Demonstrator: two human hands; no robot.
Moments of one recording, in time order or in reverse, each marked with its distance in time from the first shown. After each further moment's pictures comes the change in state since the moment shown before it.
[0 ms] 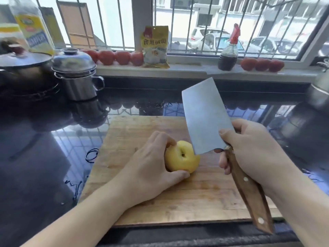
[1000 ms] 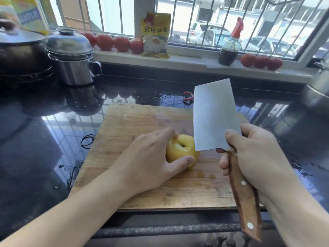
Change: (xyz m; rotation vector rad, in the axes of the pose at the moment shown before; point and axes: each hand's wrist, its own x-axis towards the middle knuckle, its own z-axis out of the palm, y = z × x) left_hand -0.007 0.009 0.003 0.159 0.059 0.075; right_hand -0.021 0.015 0.004 0.079 0.091 0.067
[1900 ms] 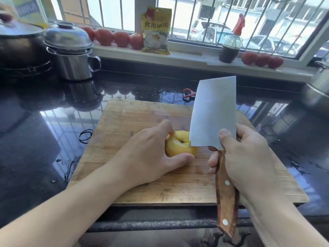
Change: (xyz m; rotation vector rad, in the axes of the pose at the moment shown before) left_hand 0.005 0.000 0.001 -0.041 -0.040 -0.049; right_hand -0.010 0.008 0.018 0.040 0.089 -0.039
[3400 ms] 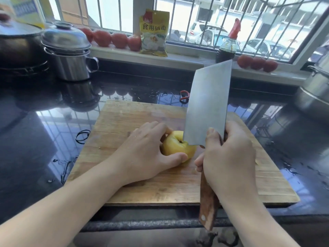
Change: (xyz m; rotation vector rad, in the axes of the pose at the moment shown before) left_hand 0.009 -0.005 0.002 0.012 -0.027 -0.001; right_hand -0.009 -0.001 0.016 -0.250 0.143 -0.261
